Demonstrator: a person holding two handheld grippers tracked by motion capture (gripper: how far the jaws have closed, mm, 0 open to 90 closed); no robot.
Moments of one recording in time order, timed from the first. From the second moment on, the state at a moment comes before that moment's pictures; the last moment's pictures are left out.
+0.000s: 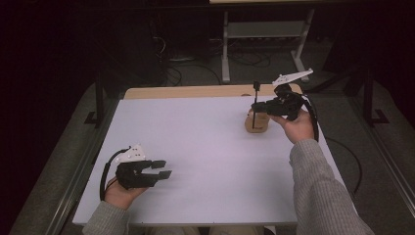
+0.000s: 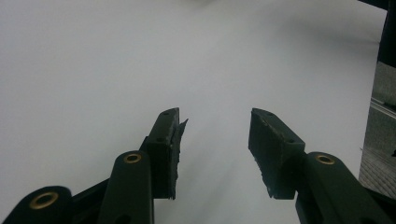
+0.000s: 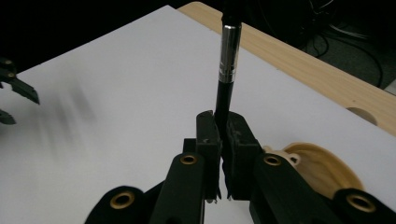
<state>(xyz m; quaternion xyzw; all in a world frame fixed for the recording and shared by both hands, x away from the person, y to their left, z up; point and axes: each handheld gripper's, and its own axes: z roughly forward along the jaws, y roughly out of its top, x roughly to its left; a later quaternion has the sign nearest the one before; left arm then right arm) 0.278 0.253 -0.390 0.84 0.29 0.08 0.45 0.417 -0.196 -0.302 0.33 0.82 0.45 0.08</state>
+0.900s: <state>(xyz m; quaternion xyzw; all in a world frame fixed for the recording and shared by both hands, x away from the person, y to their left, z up) 0.280 0.258 -0.392 0.84 0.29 0.08 0.45 0.461 -0.213 -0.272 0.39 0.80 0.43 0.13</state>
